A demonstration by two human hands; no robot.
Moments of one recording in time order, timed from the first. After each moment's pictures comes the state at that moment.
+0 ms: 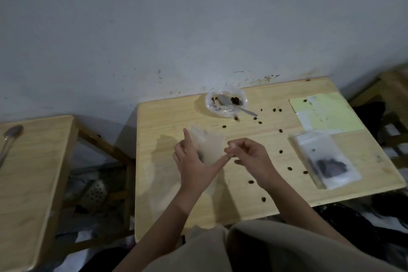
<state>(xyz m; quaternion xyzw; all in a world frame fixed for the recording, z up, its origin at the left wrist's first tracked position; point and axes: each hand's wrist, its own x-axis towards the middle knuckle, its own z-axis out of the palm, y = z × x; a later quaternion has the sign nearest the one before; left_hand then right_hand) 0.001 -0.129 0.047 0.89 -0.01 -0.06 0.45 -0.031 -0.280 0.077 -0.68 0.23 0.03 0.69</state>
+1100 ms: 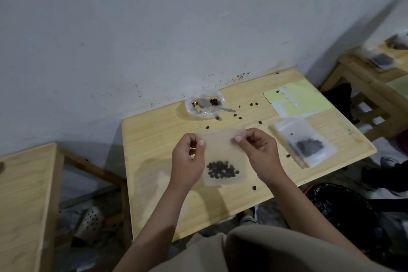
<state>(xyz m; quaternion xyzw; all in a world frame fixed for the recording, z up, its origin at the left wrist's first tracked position) -0.004 -0.135 0.096 0.77 -0.17 -0.06 0.61 -0.073 -0.292 0.104 -0.62 0.20 -0.20 0.73</state>
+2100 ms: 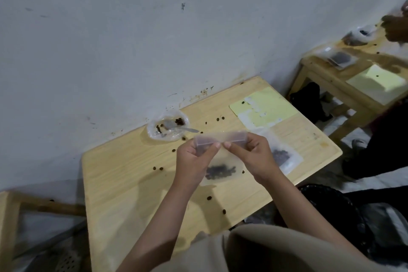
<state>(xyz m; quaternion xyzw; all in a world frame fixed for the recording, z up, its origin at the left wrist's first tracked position) -0.008 -0.263 0.127 0.67 -0.16 -0.19 0.70 -0.083 -0.391 0.123 -0.62 0.18 -0.19 0.74</state>
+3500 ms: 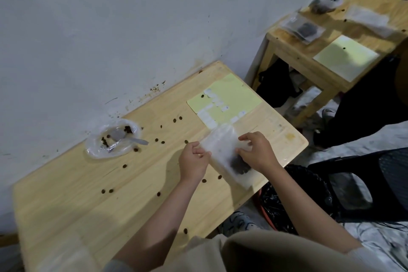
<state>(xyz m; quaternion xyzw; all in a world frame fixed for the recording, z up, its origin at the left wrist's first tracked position) -0.005 -0.405 0.003 0.83 -0.04 -0.28 0.48 -0.115 -0.550 0.010 -0.82 0.41 0.01 0.39</state>
